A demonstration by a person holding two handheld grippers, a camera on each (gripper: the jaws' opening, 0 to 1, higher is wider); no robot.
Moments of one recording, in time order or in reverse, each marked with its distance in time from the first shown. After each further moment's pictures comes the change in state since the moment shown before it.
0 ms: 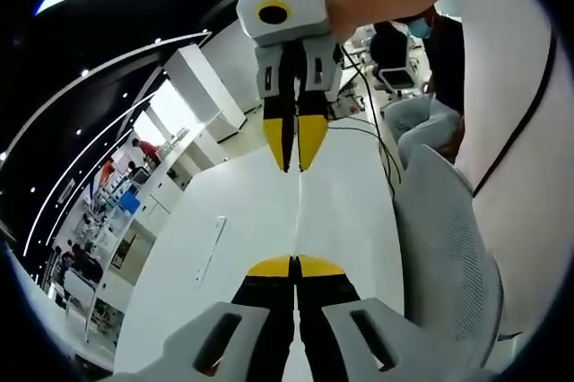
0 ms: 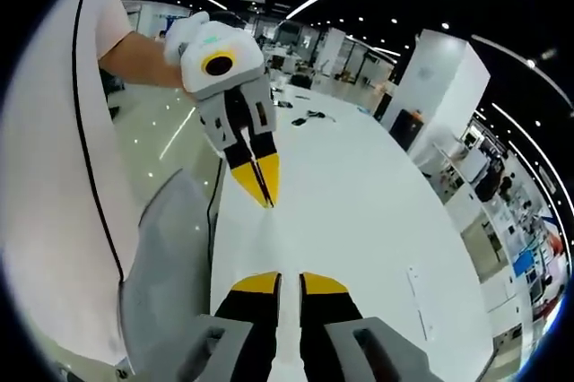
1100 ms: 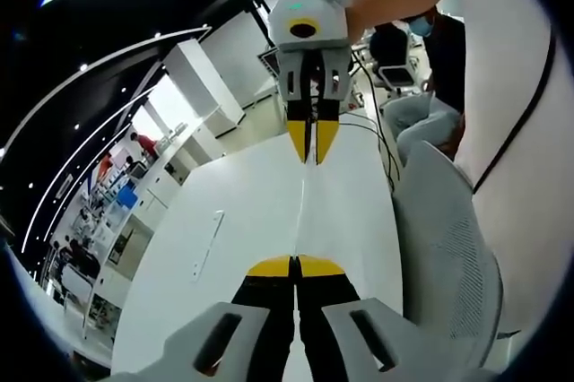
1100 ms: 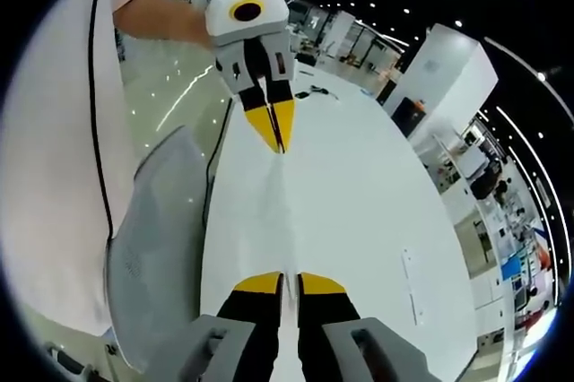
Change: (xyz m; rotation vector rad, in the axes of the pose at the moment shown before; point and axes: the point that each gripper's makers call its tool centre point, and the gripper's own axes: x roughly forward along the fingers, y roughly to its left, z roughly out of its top) left arm 0.002 0.003 -0.008 -0.014 0.022 -0.011; right arm 0.002 0.006 -0.043 -0.060 0.111 -0.024
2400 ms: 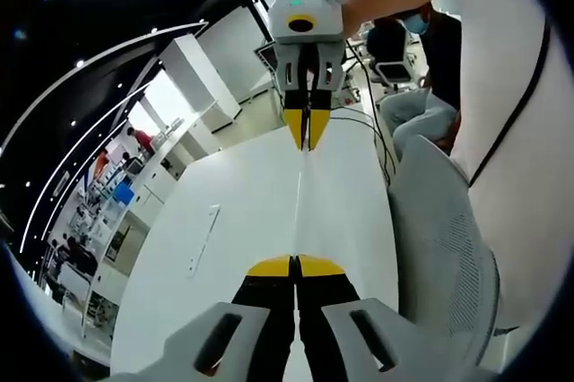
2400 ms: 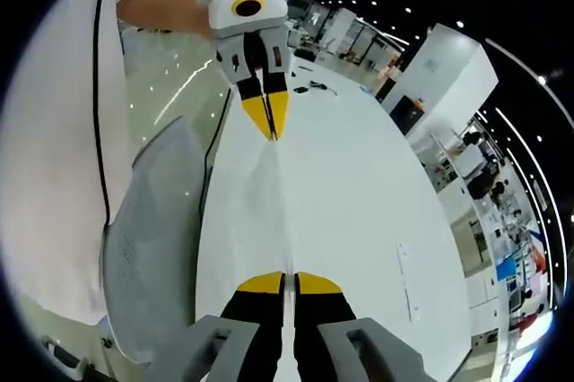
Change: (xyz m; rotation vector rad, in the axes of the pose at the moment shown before) left arm -0.001 -0.005 -0.005 -0.001 0.025 -0.018; right arm -0.006 -0.003 -0.016 -0.021 0.033 -0.021
